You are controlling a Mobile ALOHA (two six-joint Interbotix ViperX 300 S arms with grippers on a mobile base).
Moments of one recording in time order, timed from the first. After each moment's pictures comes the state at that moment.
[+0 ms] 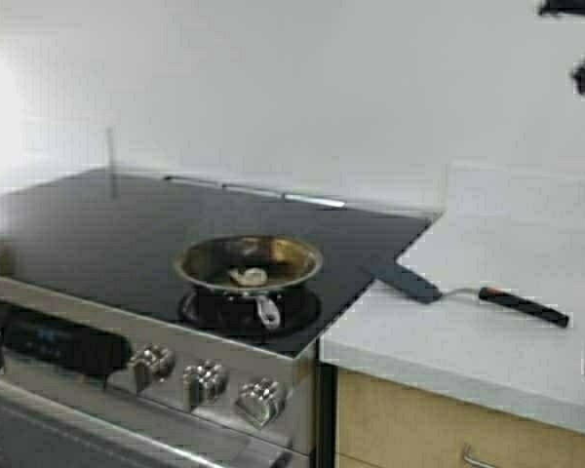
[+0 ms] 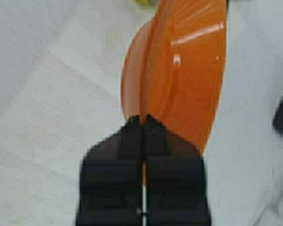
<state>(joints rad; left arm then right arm) -0.02 -1.01 1.25 0.00 -0.17 -0.12 -0.08 0.21 0.28 -0.75 0.71 0.14</state>
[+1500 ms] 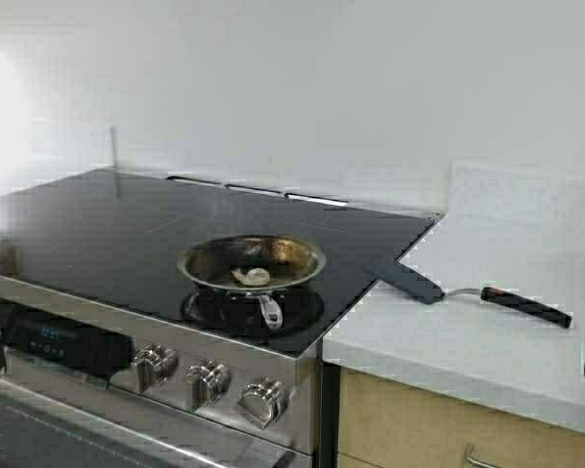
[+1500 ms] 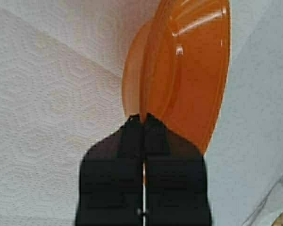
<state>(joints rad) -0.02 -0.98 1.25 0.00 -0.17 -0.12 -0.22 0.73 0.13 -1.09 0.67 0.38</state>
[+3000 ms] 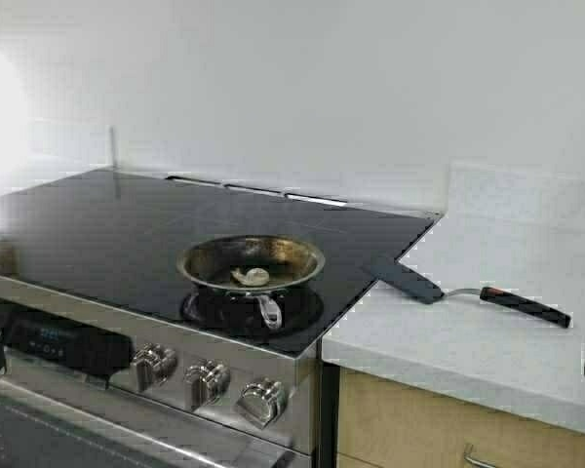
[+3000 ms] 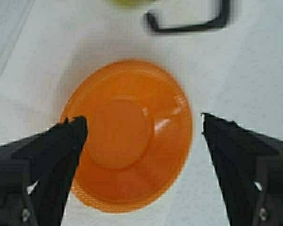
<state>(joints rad) -0.02 -0.97 1.25 0.00 -0.17 -0.12 -0.22 0.44 0.13 -0.80 0.54 0.27</state>
